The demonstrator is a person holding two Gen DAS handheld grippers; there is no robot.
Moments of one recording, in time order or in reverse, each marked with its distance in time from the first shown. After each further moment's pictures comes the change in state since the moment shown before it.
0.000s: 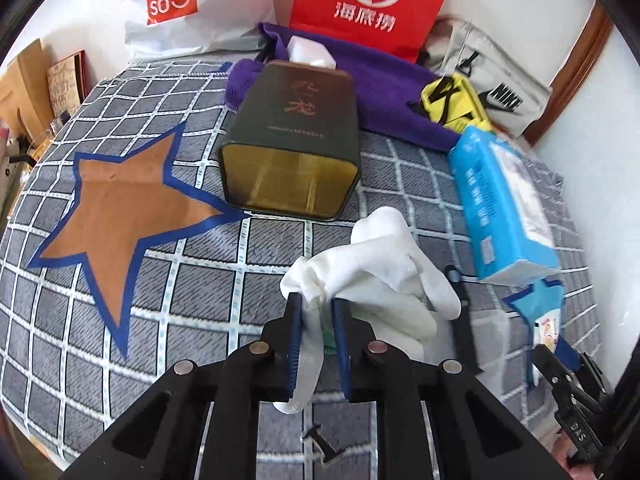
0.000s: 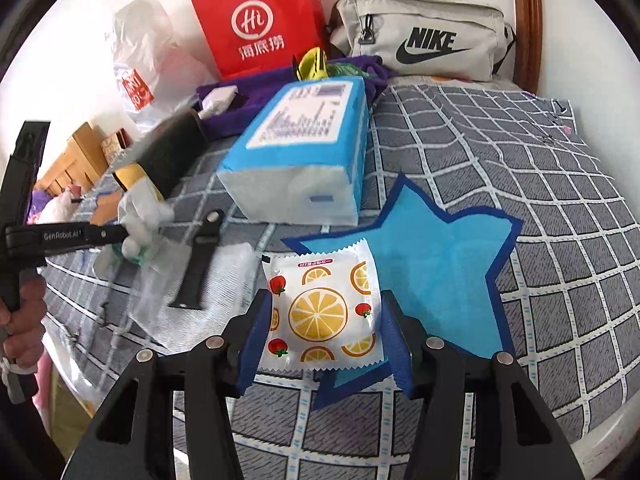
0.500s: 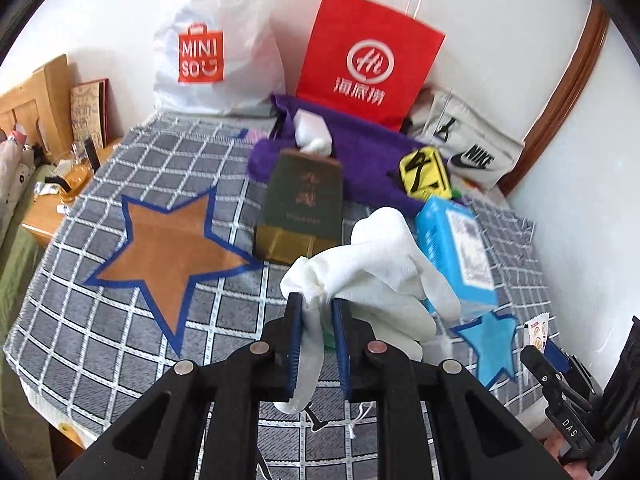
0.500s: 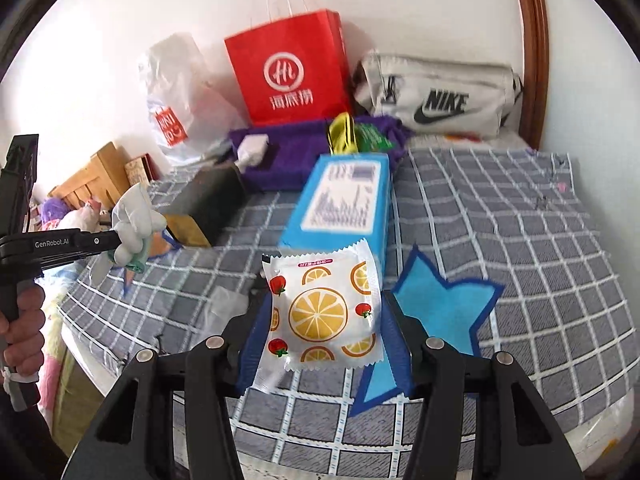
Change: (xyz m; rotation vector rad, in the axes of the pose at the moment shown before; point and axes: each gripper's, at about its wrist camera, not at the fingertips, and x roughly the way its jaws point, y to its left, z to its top) left arm -0.084 0.005 0.012 -0.037 -0.152 -0.031; right arm -0.063 0.027 0.031 -0.051 -0.114 0.027
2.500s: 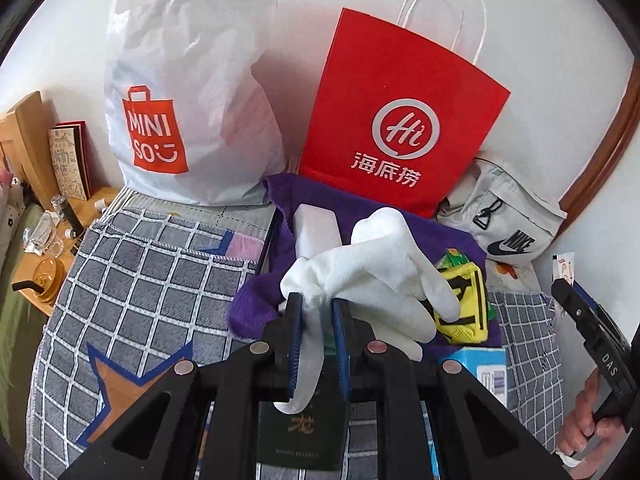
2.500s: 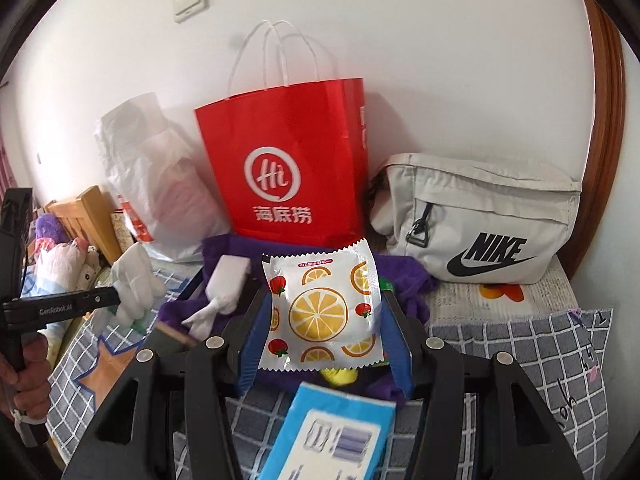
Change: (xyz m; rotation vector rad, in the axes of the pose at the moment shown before) left arm 0.095 -0.007 0.163 -0.029 -0.039 0.061; right arm 0.111 -0.009 0.216 -0.094 -0.116 0.021
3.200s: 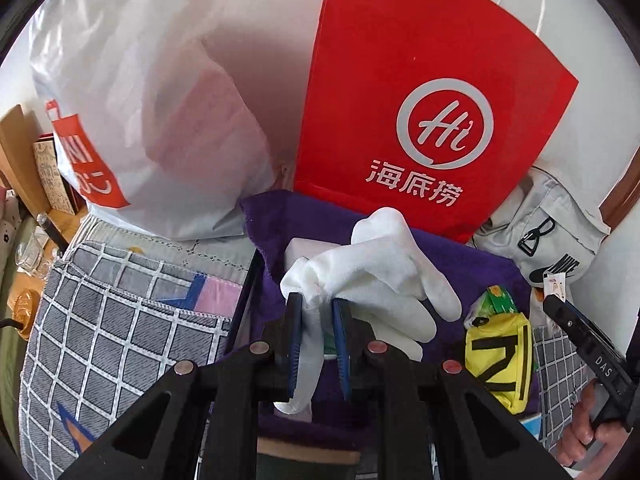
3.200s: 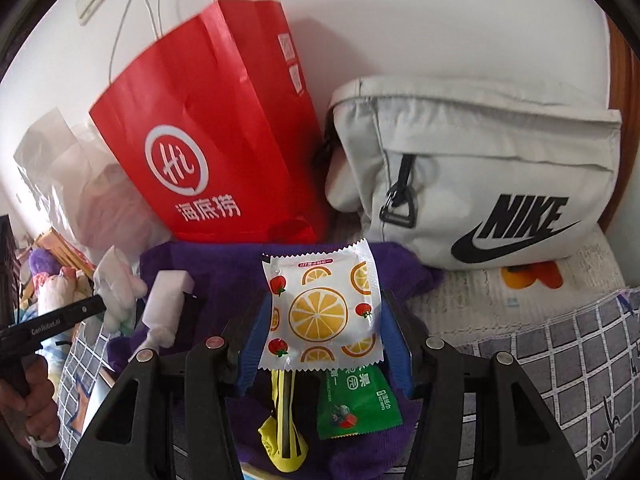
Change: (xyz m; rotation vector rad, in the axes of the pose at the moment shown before) left arm 0.088 -0.019 0.045 0.011 0.035 0.065; right arm 0.121 -0.066 0.012 0.155 0.145 0.022
